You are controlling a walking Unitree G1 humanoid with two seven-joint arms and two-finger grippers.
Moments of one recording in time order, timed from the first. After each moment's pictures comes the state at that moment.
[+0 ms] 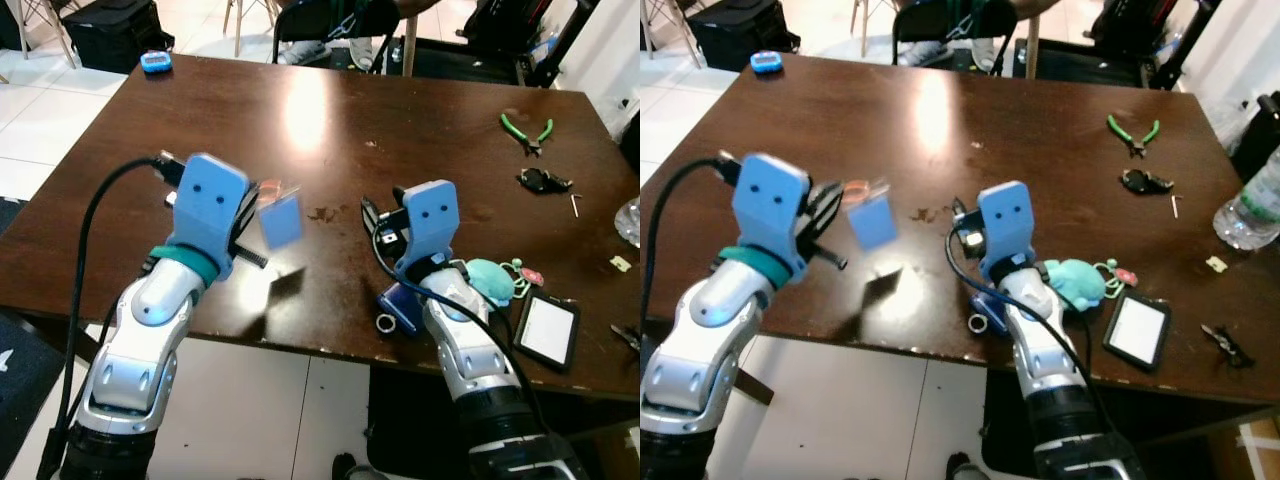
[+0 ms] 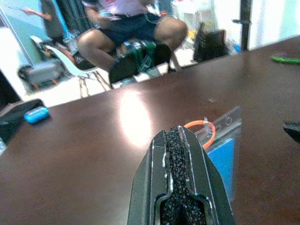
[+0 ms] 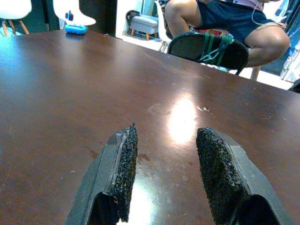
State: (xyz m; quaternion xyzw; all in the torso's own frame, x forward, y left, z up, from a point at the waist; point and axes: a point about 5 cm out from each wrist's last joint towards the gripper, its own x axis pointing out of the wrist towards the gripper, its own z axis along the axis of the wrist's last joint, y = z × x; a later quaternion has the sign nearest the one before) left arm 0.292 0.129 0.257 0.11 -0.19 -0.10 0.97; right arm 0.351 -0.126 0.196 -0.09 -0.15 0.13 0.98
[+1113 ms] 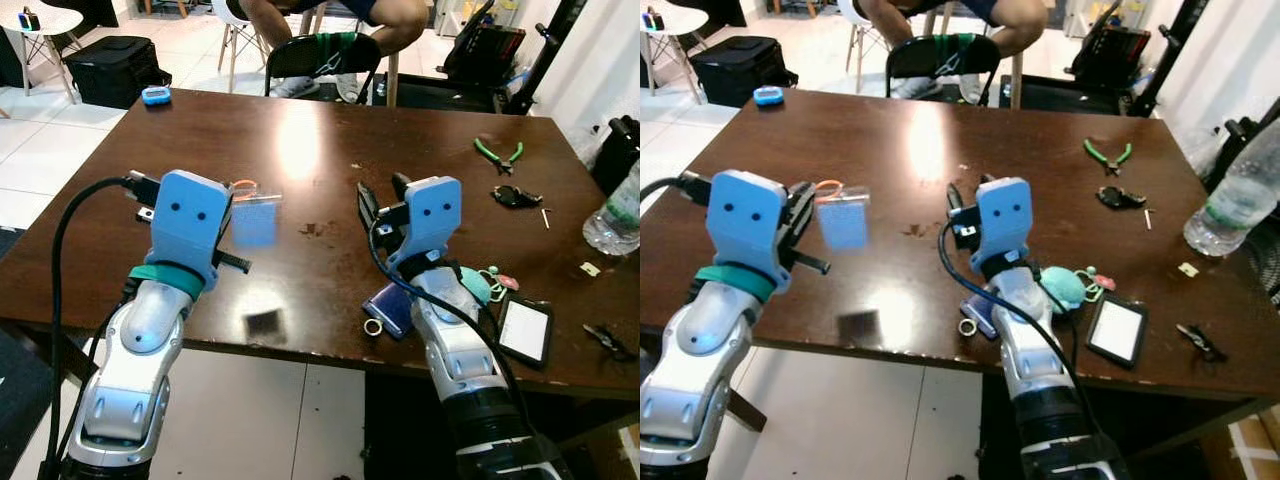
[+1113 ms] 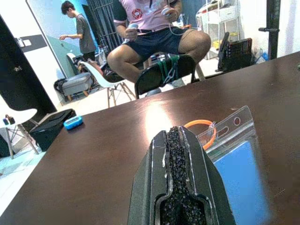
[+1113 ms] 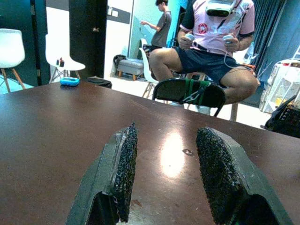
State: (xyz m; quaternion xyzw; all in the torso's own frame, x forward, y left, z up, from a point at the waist) left arm 0.287 0.142 0.236 0.13 -0.18 -0.05 0.98; right arm 0.347 -0.115 0.207 -0.06 -0.21 0.12 0.97
